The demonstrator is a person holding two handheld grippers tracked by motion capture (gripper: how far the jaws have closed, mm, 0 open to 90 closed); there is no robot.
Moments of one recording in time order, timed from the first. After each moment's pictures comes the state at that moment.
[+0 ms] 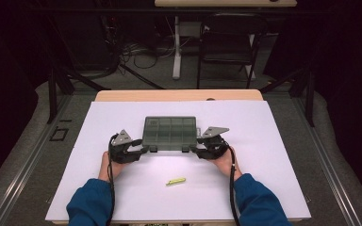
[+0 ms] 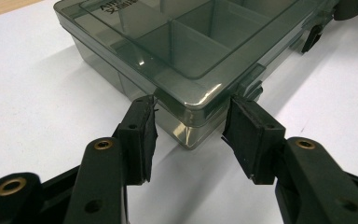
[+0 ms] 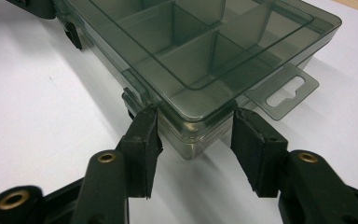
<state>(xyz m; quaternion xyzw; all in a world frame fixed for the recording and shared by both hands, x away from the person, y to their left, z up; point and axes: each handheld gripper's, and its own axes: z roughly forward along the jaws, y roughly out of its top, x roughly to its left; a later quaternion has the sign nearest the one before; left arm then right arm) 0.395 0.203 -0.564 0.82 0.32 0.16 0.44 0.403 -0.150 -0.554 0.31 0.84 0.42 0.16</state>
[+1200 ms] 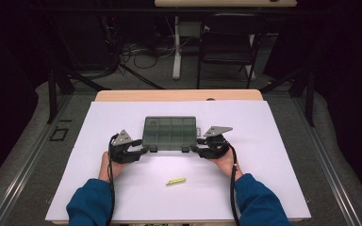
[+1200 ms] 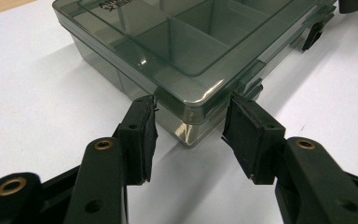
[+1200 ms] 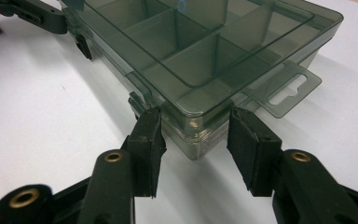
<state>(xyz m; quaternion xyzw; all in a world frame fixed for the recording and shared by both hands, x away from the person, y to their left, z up) 0.395 0.203 -0.564 0.83 0.32 0.16 0.44 0.404 -0.156 -0.554 0.33 0.82 0.45 0.13</state>
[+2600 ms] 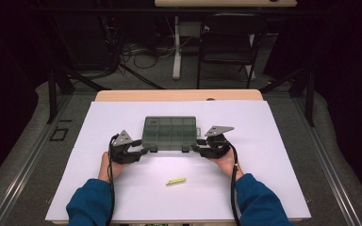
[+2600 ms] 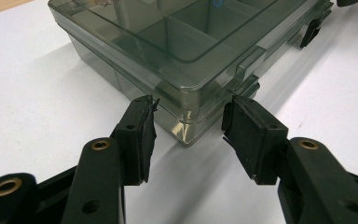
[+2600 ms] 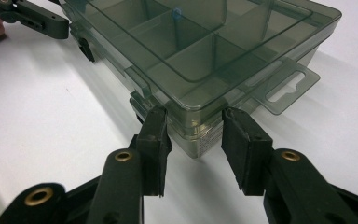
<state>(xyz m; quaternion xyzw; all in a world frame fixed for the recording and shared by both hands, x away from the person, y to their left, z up) 0.394 0.202 -0.564 0.83 0.32 0.15 0.44 0.404 -0.159 -0.553 0.33 0.82 0.45 0.12</state>
